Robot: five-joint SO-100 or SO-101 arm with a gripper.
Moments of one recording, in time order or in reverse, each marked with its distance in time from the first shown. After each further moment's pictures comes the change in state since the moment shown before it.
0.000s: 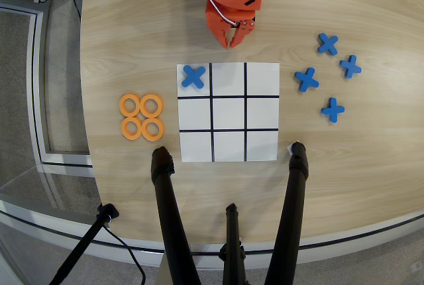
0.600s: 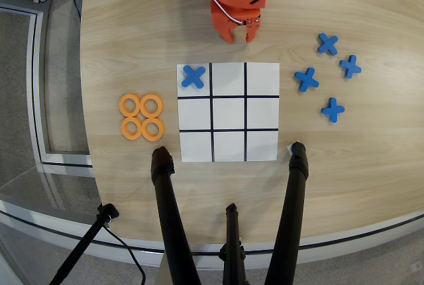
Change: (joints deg) arm -4.6 -5.8 -4.0 1.5 -1.2
